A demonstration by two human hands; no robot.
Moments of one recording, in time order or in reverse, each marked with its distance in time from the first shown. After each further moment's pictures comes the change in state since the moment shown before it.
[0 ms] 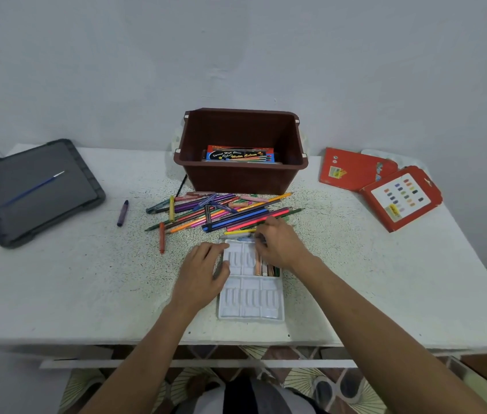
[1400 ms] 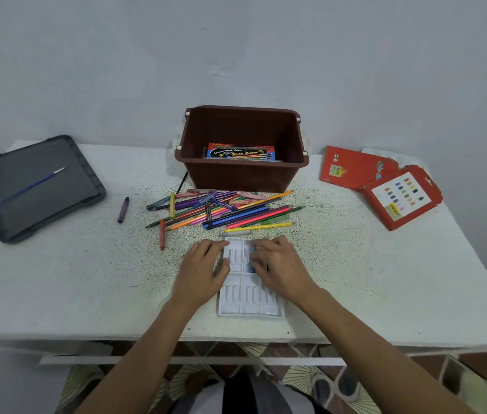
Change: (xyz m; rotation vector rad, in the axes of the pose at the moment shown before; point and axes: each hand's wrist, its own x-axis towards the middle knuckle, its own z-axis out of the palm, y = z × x) left_hand -0.001 -0.001 0.002 0.000 0.018 0.002; right_hand -0.049 -0.011 0.026 0.020 0.221 -0.179
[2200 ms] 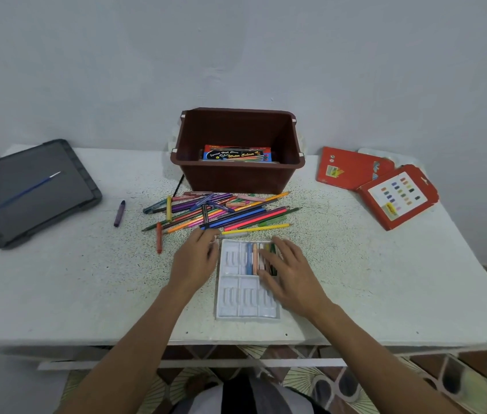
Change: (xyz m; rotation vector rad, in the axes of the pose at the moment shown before) left_hand 0.031 -0.001 -0.012 0.017 -0.014 -0.146; right_hand -0.039 0.019 0.005 0.004 -0.006 0.134
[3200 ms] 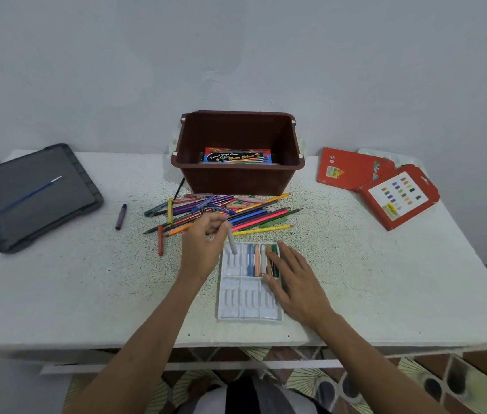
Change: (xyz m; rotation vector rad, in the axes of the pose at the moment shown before) left_hand 0.017 0.043 -0.023 -0.590 0.164 -0.178; right_hand -0.014 0.003 0.007 0.032 -0.076 0.094
